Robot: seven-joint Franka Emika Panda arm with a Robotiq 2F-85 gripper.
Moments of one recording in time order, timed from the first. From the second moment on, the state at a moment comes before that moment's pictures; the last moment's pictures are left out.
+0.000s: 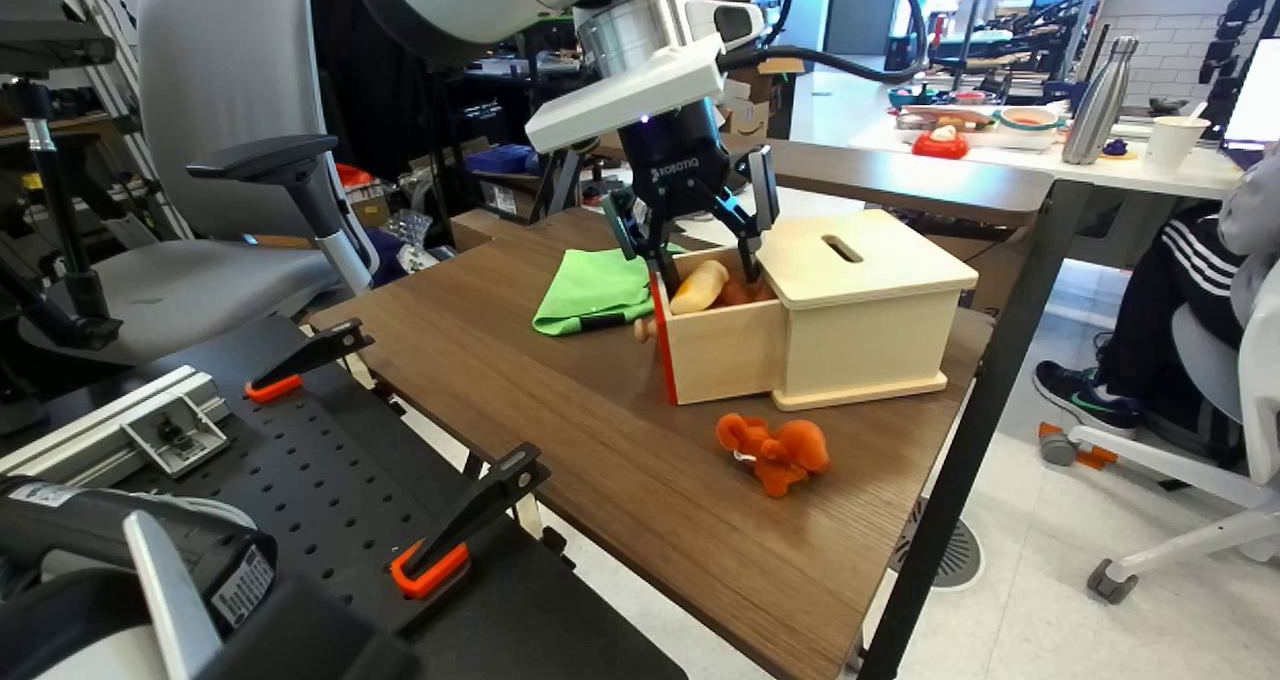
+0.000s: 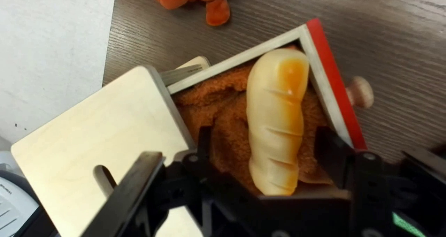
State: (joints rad) arm 0.02 0.46 -0.14 -2.14 -0.61 2.64 0.03
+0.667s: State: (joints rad) arm 0.05 0.45 -0.15 -2.17 -0.65 2.67 0.07
